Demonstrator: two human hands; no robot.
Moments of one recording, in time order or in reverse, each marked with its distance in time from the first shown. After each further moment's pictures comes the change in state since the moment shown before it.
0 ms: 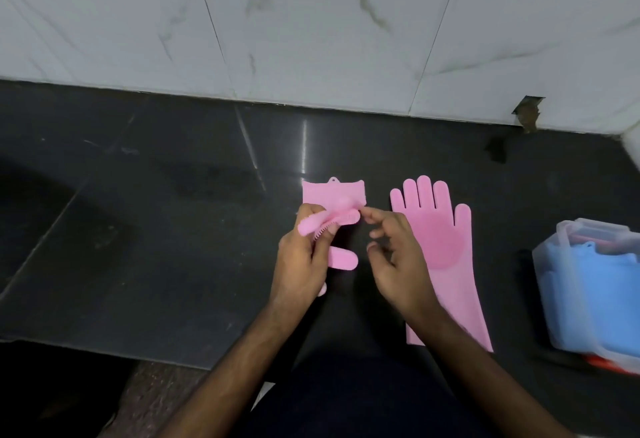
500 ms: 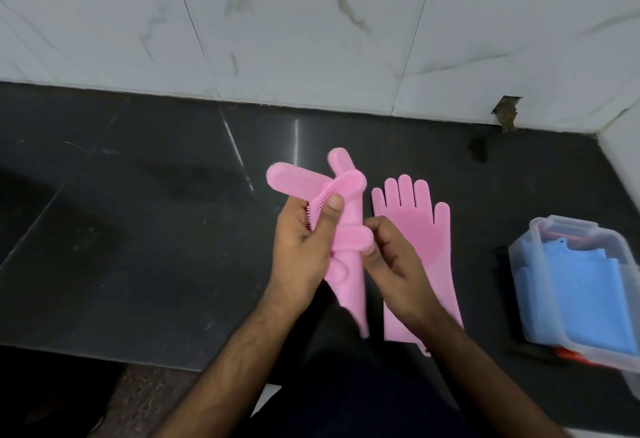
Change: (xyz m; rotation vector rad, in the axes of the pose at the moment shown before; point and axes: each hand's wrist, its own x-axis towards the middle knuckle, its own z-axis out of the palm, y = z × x) left_hand 0.001 0.068 0.025 -0.405 0.045 -0.040; right_hand -0.014 -0.024 -0.036 0.347 -0.196 0.020
